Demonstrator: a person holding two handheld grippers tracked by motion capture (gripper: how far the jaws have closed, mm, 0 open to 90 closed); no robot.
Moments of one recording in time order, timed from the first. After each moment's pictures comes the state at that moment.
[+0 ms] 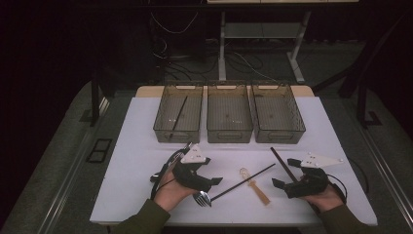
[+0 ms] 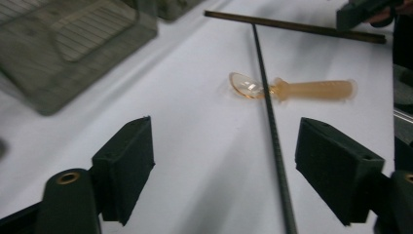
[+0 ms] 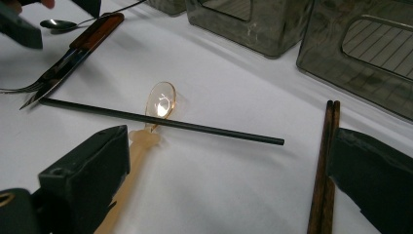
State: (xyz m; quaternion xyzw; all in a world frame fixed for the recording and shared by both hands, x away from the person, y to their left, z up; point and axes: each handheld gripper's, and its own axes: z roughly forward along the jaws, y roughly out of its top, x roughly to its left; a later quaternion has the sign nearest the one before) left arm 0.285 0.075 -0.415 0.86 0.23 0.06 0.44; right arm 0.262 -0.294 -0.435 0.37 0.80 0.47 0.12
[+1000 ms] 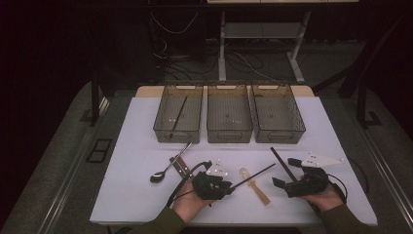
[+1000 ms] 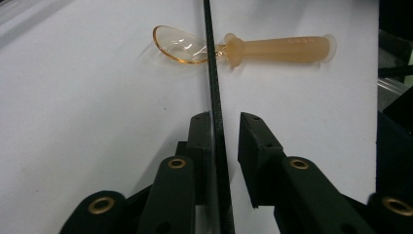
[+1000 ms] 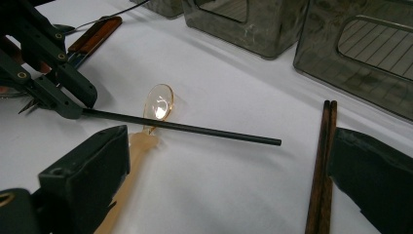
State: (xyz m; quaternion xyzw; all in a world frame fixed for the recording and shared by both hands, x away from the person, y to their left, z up) left arm 0.270 0.030 -0.445 0.90 0.21 0.01 0.39; right arm 0.262 -0.295 -0.435 0.37 0.79 0.47 0.12
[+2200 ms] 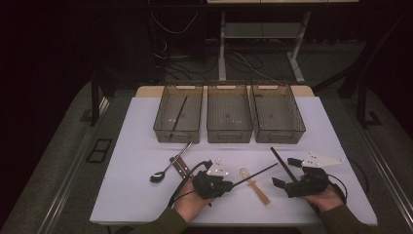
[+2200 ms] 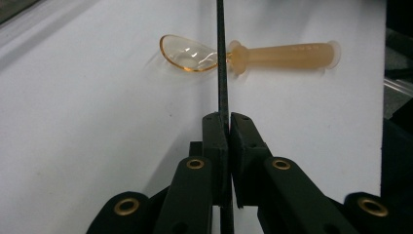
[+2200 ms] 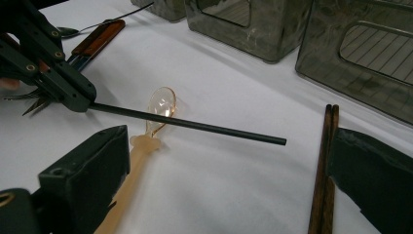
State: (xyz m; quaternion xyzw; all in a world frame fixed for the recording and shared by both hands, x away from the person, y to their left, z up) left arm 0.270 0.031 -0.438 0.89 0.21 0.02 0.39; right arm 0.262 -0.294 -0.434 0.37 0.79 0.47 0.12
